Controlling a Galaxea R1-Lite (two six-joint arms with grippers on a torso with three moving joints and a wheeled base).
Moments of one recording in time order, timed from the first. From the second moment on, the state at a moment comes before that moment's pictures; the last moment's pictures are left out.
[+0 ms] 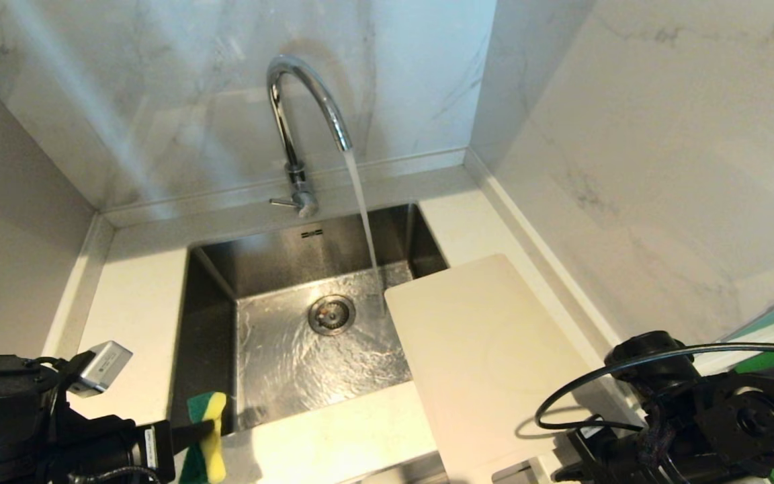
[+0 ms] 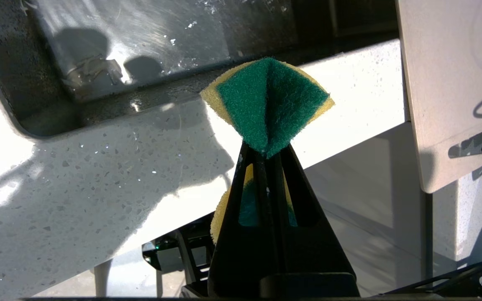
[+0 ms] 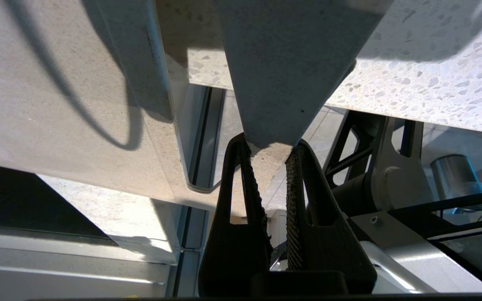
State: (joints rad) left arm -0.59 1.39 -0.30 -0.54 0.08 -0.59; right arm 0.16 1.68 -0.63 0.18 0.29 1.25
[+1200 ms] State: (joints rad) left arm -0.59 1.39 -0.30 -0.54 0.08 -0.59; right arm 0.14 1.68 -0.62 0.18 0.32 1.21
